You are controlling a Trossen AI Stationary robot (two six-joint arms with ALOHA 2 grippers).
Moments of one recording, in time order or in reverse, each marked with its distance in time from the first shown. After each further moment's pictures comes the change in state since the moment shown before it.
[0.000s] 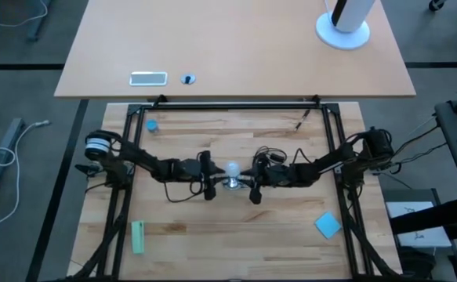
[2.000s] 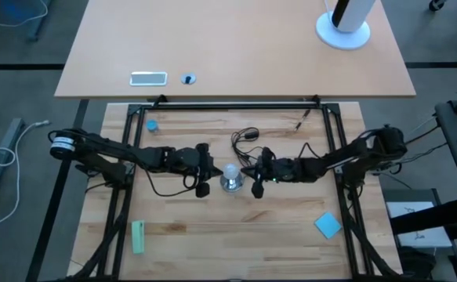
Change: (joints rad) left arm -0.010 -0.390 0.202 -0.724 0.120 0.046; right arm -0.028 -0.129 0.009 -0.101 -0.003 0.069
